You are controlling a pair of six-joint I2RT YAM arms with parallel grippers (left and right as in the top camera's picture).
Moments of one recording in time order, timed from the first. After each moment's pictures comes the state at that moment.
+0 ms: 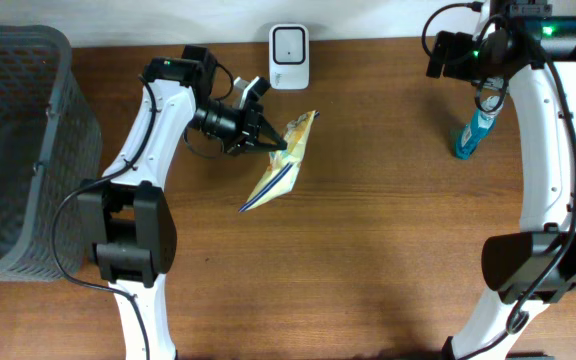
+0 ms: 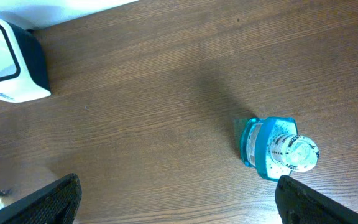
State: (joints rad) left arm -0.17 2.20 1.97 -1.35 1.05 0.06; right arm -0.04 1.99 2.22 -1.25 0.00 0.21
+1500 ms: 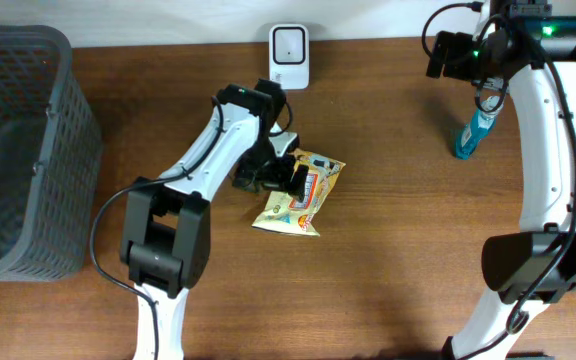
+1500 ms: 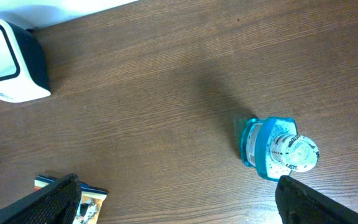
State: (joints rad) left arm -0.42 2.20 1.85 -1.32 0.33 -0.04; right arm -0.04 1.99 2.22 -1.25 0.00 0.21
